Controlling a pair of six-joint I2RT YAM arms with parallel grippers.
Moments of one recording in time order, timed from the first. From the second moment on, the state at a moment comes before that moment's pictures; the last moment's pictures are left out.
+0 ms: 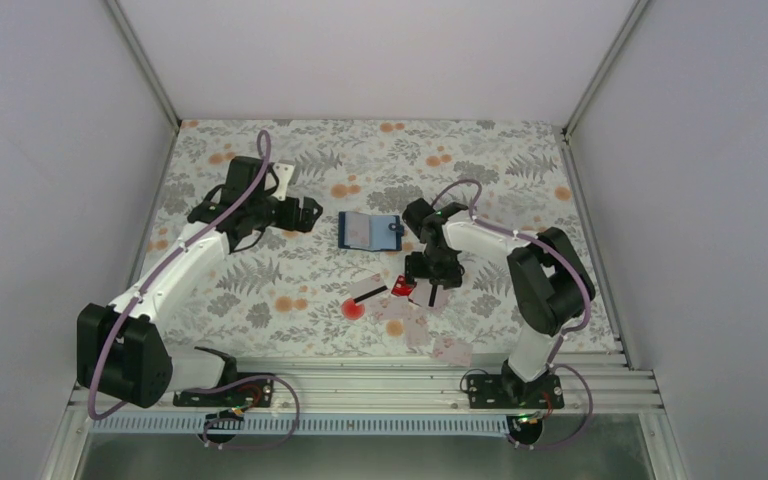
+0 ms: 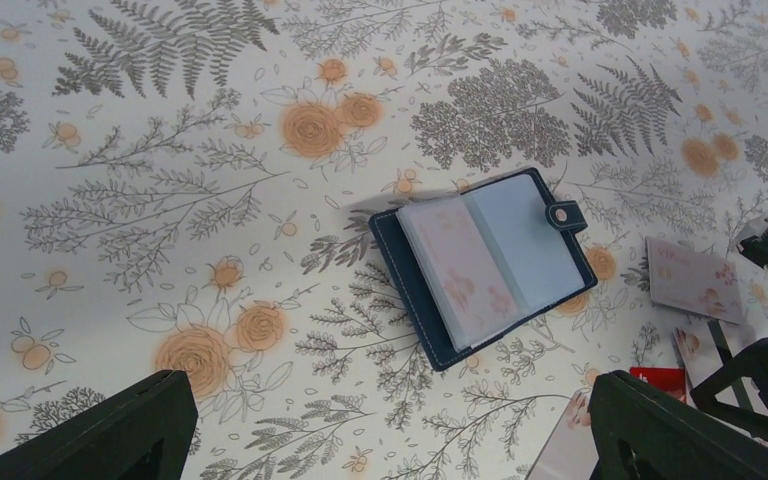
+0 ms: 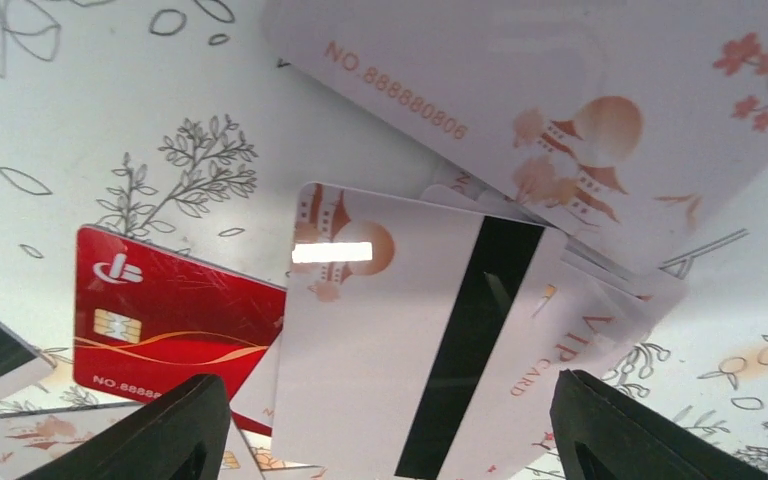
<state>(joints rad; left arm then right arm) -0.29 1.29 1.01 -0.49 0.26 -0.12 0.61 1.77 1.12 -0.95 -0.07 0.64</state>
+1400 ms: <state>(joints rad) -0.29 1.31 0.98 -0.44 0.29 -0.12 0.70 1.83 1.15 -0.96 -0.09 0.46</state>
